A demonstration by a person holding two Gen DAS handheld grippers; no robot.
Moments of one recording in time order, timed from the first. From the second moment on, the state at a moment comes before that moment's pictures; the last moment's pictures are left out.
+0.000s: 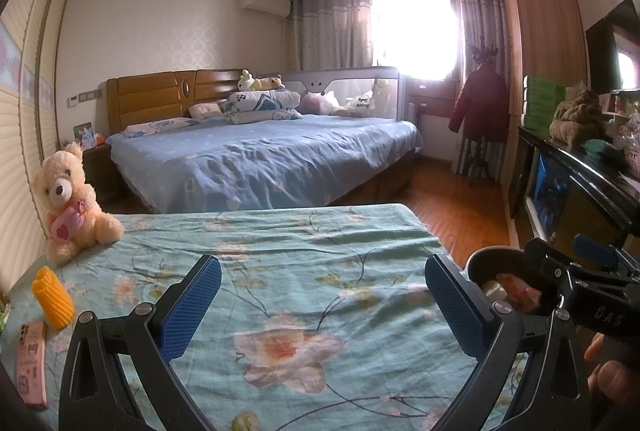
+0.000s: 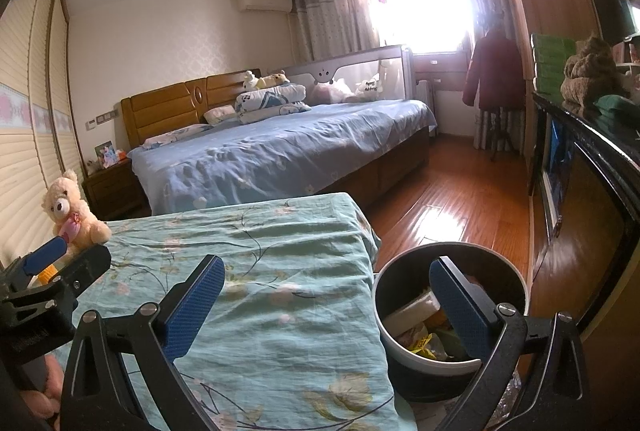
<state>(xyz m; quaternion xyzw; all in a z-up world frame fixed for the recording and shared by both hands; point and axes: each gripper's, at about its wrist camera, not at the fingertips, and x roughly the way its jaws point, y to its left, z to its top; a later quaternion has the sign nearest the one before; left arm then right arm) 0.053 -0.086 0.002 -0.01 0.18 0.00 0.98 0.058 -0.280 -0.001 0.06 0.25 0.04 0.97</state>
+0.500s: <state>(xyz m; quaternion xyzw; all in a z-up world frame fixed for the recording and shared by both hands) 0.052 -0.085 0.002 -0.01 0.18 -0.01 0.98 0.057 -0.280 -0.001 0.07 0.25 0.04 0.97</state>
